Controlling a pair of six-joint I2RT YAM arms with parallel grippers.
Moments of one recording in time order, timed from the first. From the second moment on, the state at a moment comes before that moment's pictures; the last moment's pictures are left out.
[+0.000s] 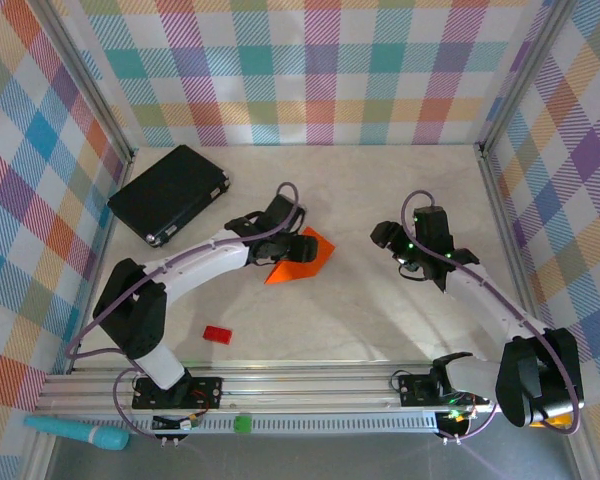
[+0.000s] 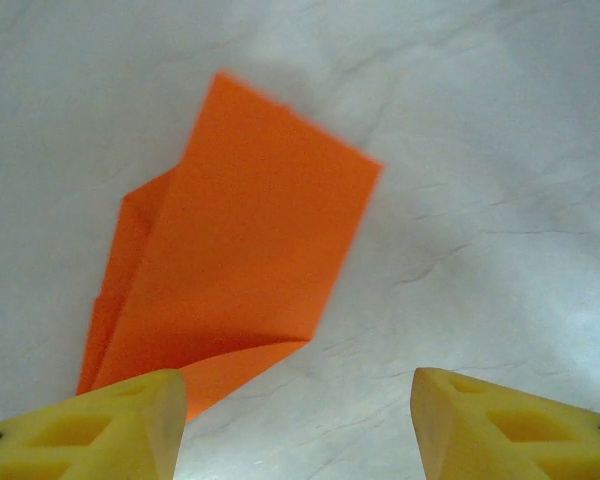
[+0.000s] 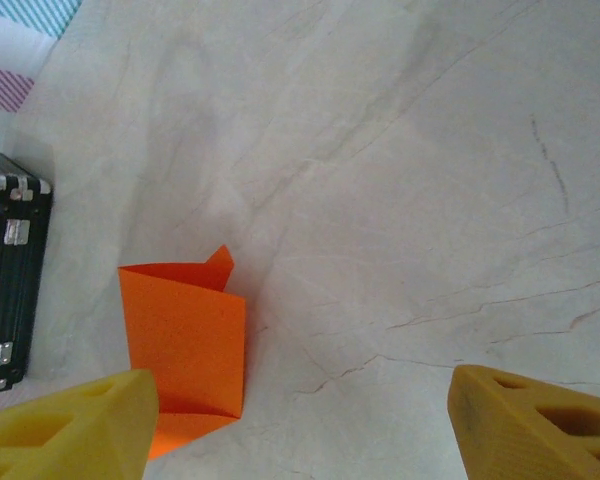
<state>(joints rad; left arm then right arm) -0.69 1.64 1.19 -0.51 0.05 -0.50 0.25 1.19 0.73 -0.30 -0.21 0.79</state>
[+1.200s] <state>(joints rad) -0.52 1.85 1.07 -0.25 0.33 -0.68 0.27 1.39 0.72 -0.18 -0.37 0.87</state>
